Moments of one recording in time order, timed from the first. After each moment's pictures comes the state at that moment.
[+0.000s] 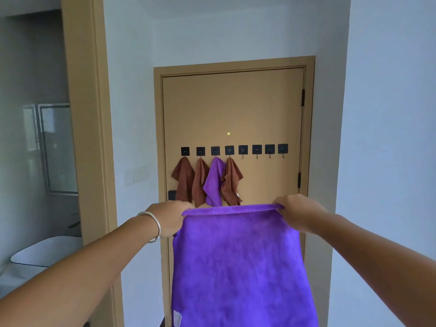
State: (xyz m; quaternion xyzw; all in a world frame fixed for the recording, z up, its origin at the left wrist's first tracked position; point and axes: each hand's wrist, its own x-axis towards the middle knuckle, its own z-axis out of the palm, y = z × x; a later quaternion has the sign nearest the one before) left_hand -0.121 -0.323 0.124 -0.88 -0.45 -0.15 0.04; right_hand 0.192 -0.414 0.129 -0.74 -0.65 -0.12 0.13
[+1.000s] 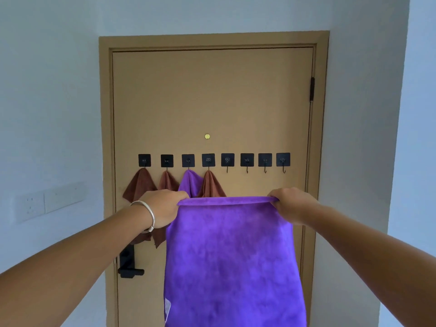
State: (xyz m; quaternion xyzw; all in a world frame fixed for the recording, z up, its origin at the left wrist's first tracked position) left_hand 0.063 0.046 0.152 -0.89 -0.40 -0.18 0.13; right_hand 0.373 -0.076 0.162 -0.76 -0.62 -0.14 0.14
